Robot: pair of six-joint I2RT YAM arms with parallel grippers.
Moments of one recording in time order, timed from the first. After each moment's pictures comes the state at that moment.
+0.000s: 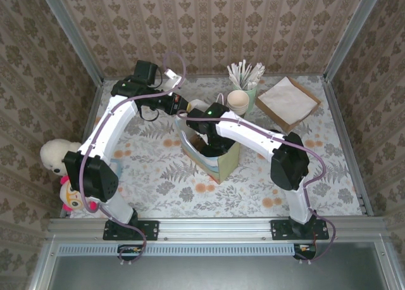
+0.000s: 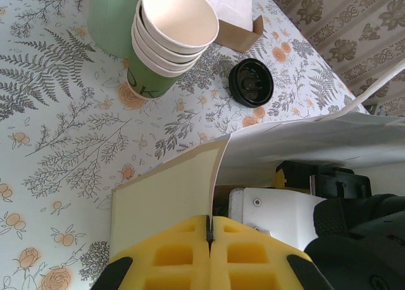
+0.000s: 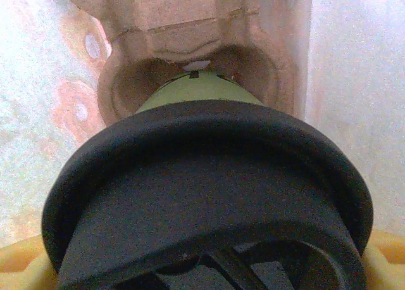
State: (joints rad) left arm -0.35 1.65 1.67 -0.95 0.74 0.15; right arm 0.83 2.02 1.86 -1.48 0.07 0.24
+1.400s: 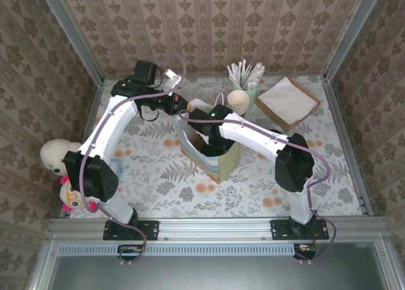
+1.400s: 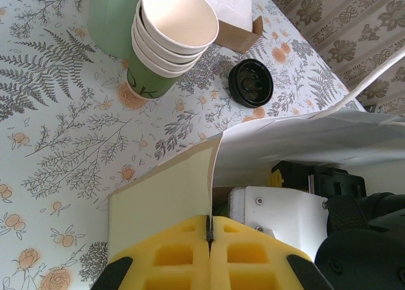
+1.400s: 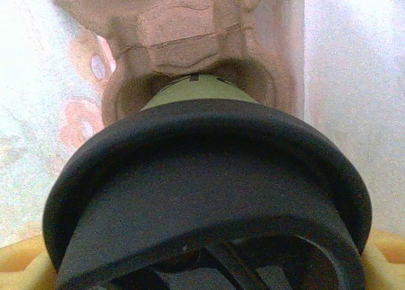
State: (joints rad) left arm -0.35 1.65 1.67 -0.95 0.74 0.15; right arm 0.82 1.98 1.78 -1.38 0.07 0.24
